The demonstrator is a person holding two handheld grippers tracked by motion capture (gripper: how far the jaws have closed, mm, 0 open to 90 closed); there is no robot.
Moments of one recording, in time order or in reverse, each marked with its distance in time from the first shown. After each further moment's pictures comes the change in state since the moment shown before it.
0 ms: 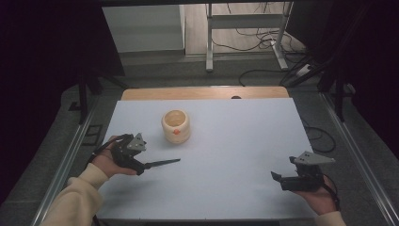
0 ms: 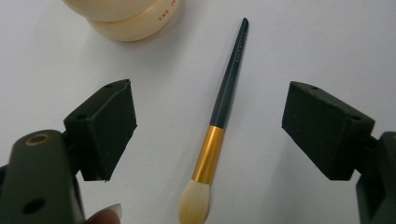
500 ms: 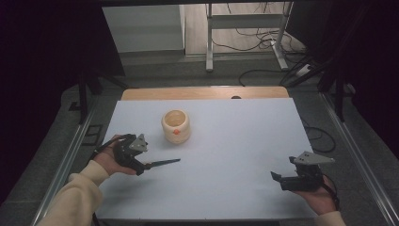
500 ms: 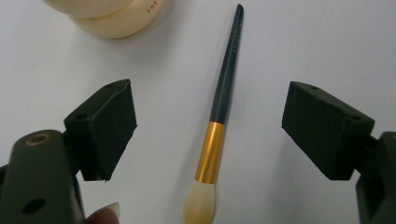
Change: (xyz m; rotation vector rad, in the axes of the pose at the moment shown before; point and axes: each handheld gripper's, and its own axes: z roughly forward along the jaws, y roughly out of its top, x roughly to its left) left arm 0.004 0.001 0.010 0.024 -0.044 0.058; right arm 0.000 0.000 0.001 0.003 0.000 0.001
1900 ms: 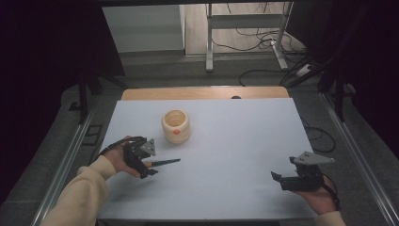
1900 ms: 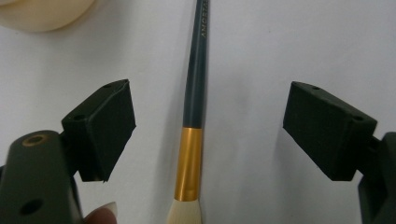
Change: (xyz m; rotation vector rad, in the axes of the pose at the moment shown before) left arm 0.003 0.009 0.029 0.113 -0.135 0.086; right arm -0.001 -0.001 0.000 0.001 -0.003 0.003
